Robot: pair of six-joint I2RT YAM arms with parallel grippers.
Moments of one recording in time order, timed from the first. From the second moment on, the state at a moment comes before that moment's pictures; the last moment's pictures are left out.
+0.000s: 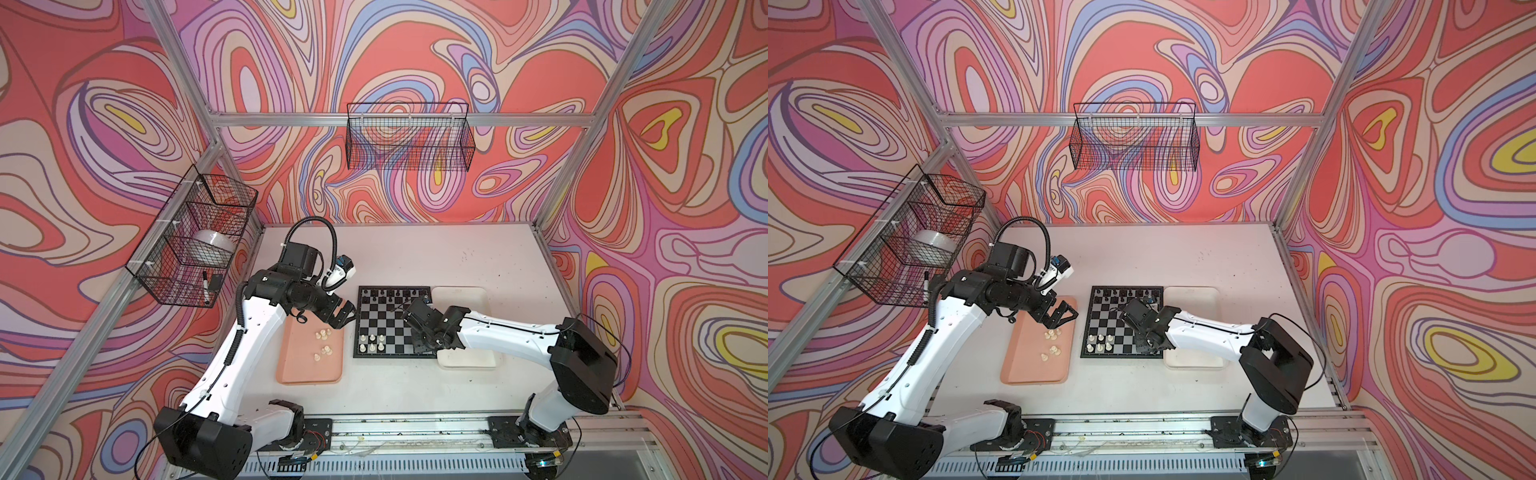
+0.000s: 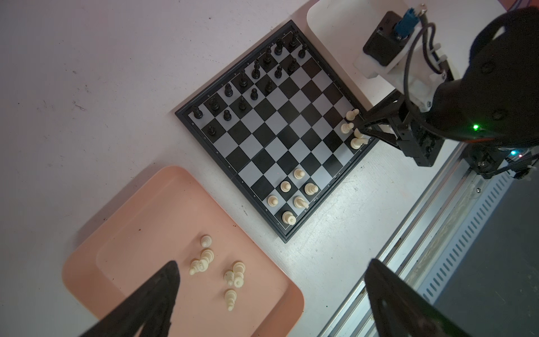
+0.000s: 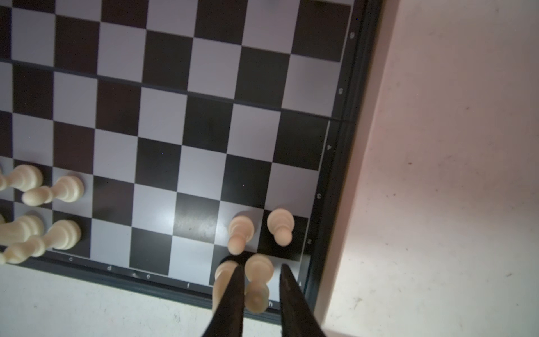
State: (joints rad) left arm -0.24 1.22 1.27 -1.14 0.39 0.35; right arm 0.92 1.63 1.05 -0.68 0.20 0.77
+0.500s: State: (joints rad) left arm -0.25 1.23 1.27 -1.14 0.39 0.35; right arm 0.92 1.63 1.05 -0.70 0.21 0.77
